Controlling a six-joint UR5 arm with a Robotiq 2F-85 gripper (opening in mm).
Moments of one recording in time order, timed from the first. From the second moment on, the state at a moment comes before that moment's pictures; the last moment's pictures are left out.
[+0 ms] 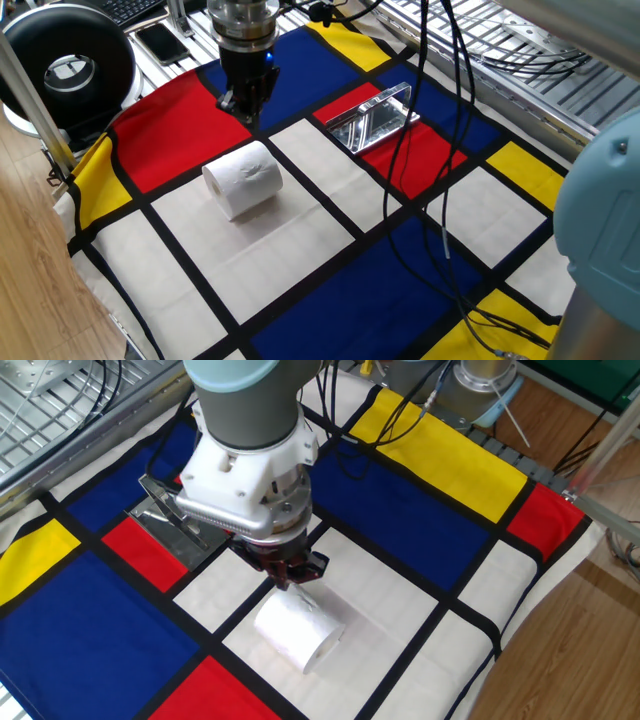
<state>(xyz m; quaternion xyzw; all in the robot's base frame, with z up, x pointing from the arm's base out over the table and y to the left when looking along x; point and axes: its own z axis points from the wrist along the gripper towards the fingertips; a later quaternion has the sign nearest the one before) 0.590 0.135 0.159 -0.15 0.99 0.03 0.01</state>
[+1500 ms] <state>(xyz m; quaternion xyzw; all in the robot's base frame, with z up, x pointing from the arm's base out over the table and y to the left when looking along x) 0.612 0.174 0.130 -0.45 0.89 0.05 0.05</state>
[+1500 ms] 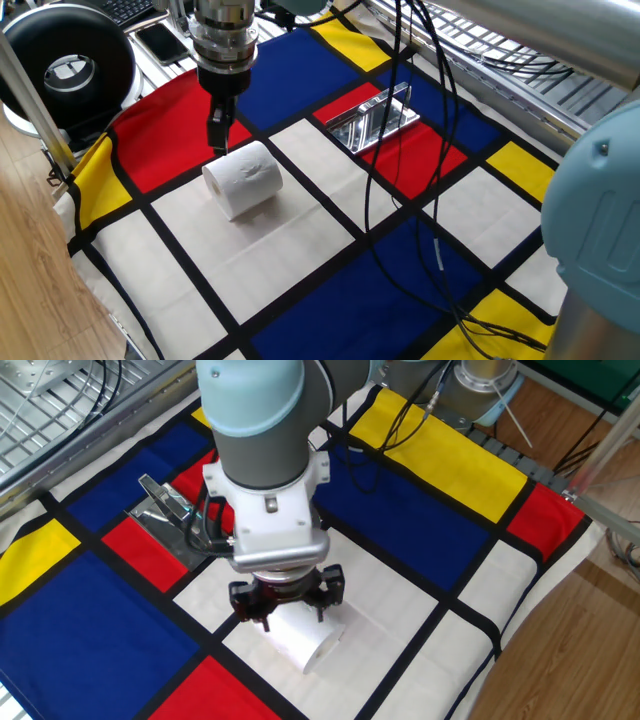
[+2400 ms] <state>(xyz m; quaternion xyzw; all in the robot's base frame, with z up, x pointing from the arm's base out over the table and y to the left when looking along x) 0.609 0.150 0.123 -0.53 0.85 0.01 0.03</state>
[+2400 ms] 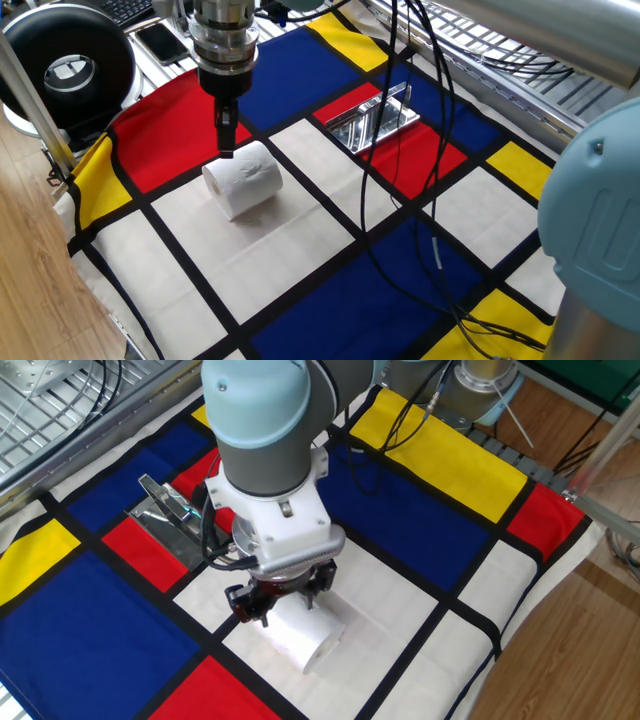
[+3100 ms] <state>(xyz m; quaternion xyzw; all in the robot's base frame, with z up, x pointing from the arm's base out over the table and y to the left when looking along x) 0.609 0.154 0.119 -0.55 0.83 0.02 0.04</state>
